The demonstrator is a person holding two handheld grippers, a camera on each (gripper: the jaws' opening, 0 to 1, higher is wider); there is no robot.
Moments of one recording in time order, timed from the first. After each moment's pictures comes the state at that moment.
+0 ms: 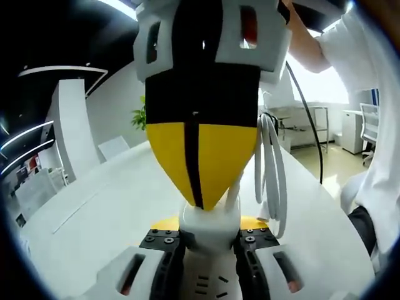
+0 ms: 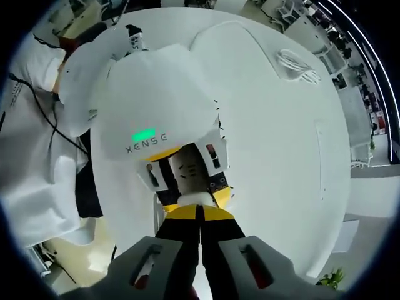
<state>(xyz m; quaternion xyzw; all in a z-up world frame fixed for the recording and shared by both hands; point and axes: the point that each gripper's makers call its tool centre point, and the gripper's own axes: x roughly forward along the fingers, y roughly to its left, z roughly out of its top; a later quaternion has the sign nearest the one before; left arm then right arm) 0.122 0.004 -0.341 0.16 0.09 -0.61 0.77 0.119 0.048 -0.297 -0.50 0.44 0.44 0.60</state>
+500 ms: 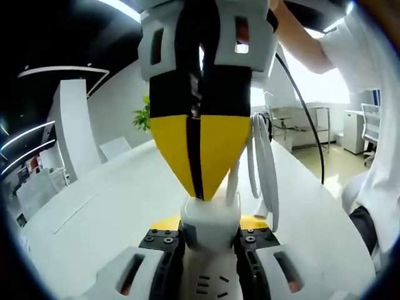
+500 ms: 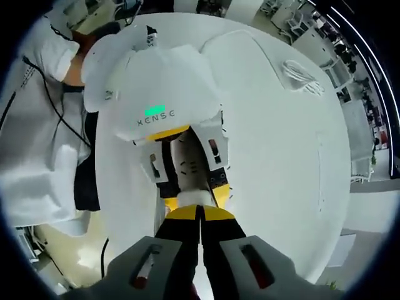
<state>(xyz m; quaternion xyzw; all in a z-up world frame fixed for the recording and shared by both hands) 0.122 0.004 -0.340 0.17 0.08 -0.61 0.77 0.116 0.039 -0.295 -0.52 0.40 0.48 0.58</state>
